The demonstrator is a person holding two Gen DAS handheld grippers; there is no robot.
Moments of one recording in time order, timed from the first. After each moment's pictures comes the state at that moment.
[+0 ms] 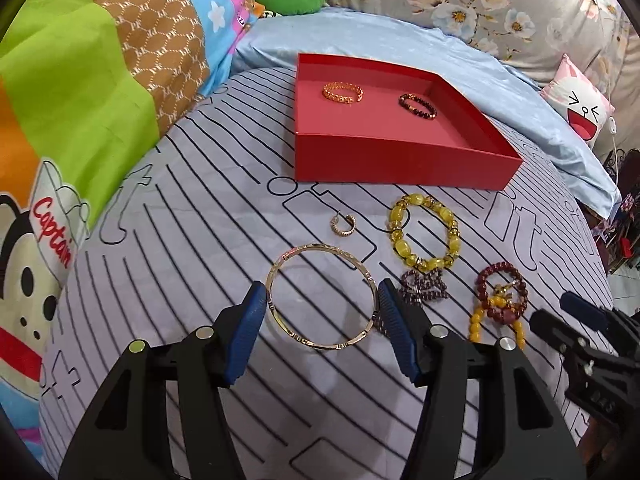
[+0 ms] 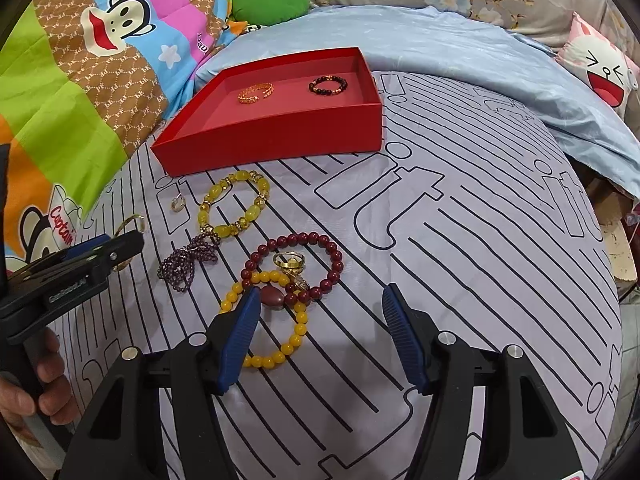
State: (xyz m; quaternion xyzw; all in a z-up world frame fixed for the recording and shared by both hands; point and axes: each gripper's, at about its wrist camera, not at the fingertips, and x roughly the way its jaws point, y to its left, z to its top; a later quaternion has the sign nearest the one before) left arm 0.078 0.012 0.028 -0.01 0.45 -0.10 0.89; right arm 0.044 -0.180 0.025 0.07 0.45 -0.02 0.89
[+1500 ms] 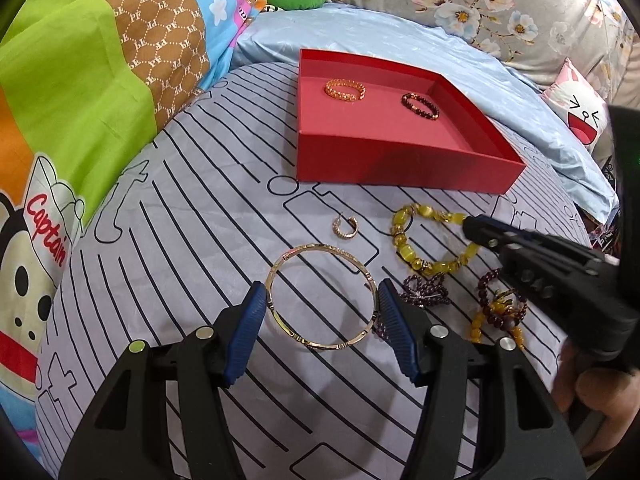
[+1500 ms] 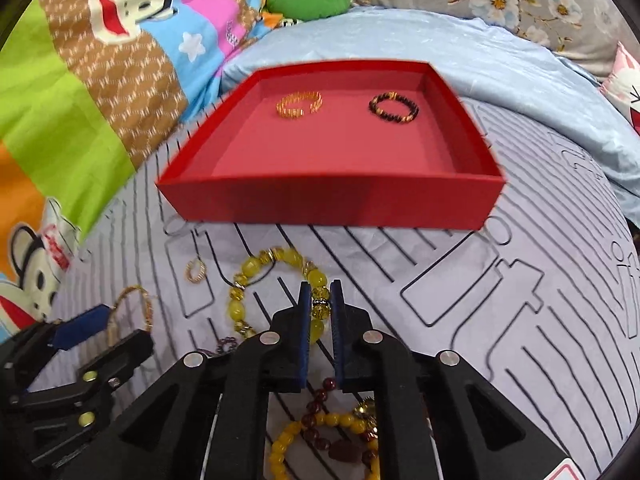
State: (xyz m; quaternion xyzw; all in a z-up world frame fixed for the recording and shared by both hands) left arm 0.091 0.015 0.030 -0.02 0.46 -0.11 0.88; right arm 0.131 -0.145 0.029 0.05 0.44 0.03 0.89
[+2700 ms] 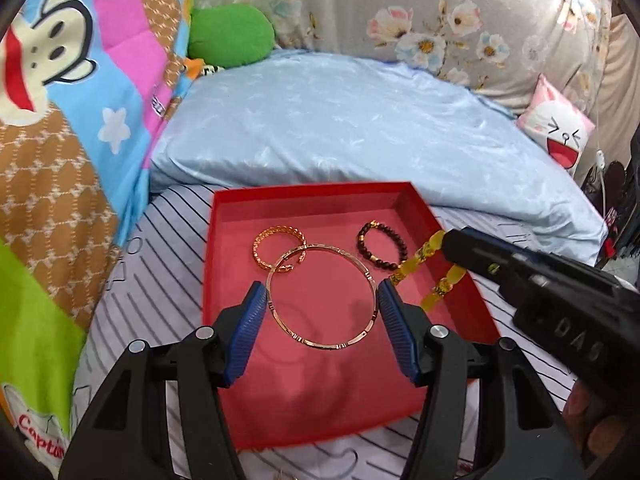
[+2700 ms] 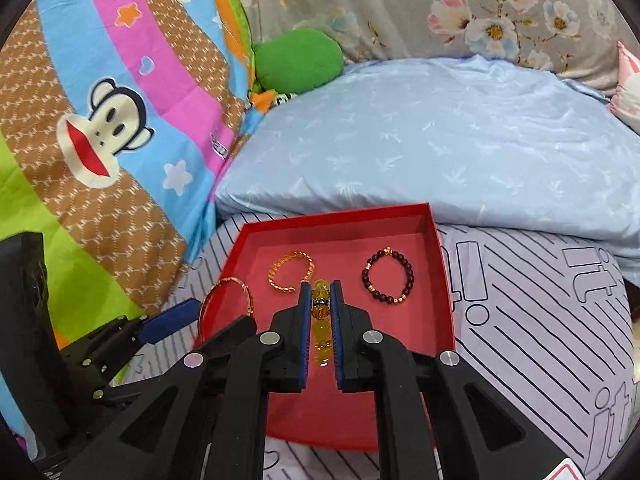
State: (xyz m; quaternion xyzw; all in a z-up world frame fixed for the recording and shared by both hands) left arm 0.258 -0.065 0.093 0.00 0.40 -0.17 0.90; right arm 0.266 -0.193 0.102 0.11 0.39 0.05 0.91
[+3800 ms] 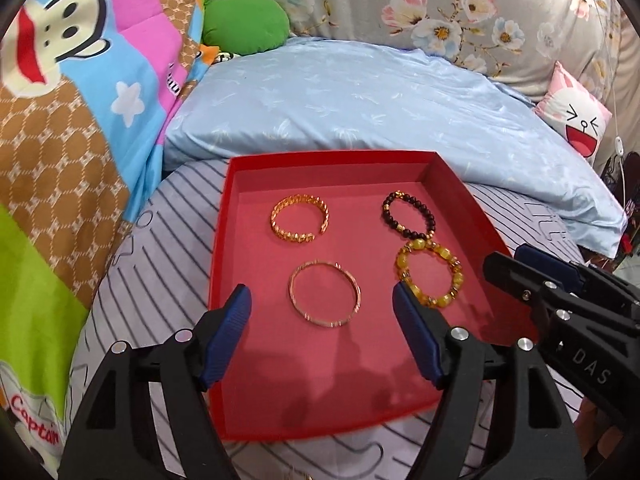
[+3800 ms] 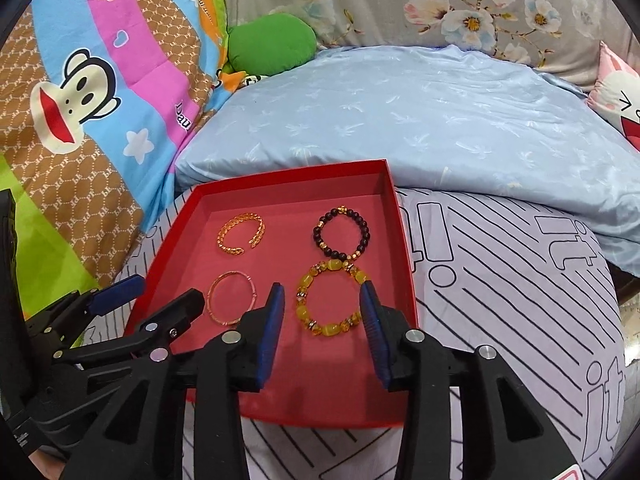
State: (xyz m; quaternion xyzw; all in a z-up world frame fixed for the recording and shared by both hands) left arm 0.242 -0.057 0.067 0.02 0.41 -0.14 0.90; right arm 0.229 -0.204 0.076 0.09 0.39 0.00 0.91
